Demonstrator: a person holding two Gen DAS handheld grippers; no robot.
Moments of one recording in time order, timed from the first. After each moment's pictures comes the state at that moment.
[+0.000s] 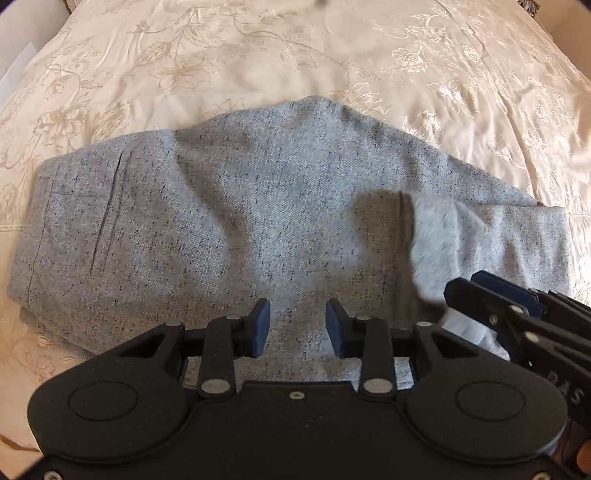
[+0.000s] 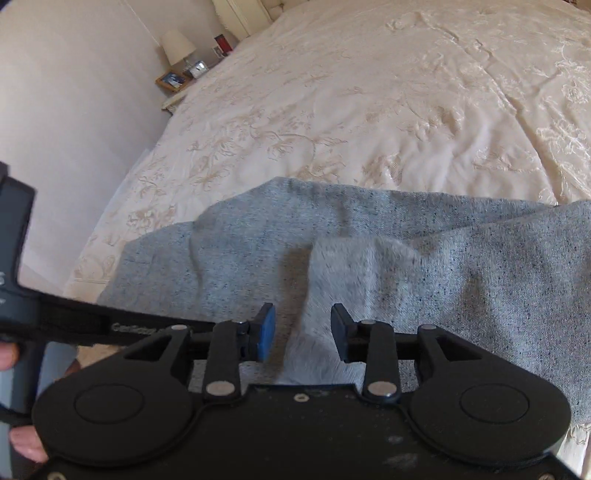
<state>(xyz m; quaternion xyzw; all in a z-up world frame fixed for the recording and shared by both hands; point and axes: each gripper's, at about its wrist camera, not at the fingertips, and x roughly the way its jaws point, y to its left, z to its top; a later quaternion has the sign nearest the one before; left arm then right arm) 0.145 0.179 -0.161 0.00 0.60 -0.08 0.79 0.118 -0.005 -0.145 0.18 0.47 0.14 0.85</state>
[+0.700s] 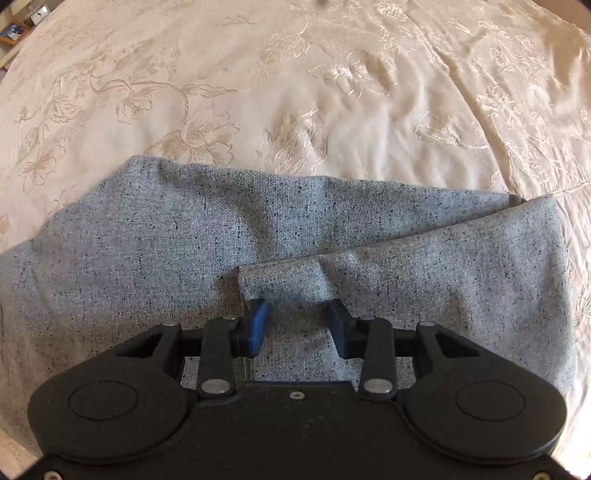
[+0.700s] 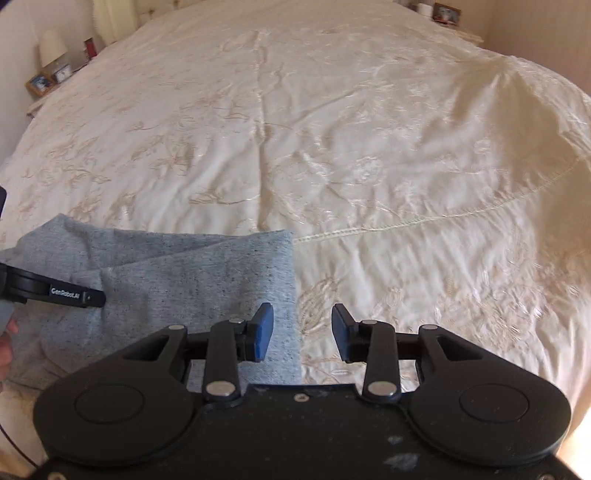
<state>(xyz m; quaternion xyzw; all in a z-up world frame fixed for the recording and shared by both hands) 0.190 0.047 -0.206 0.09 0.59 -0.12 0.79 0.108 -0.175 -0.128 0.07 0.51 -0.07 0.86</state>
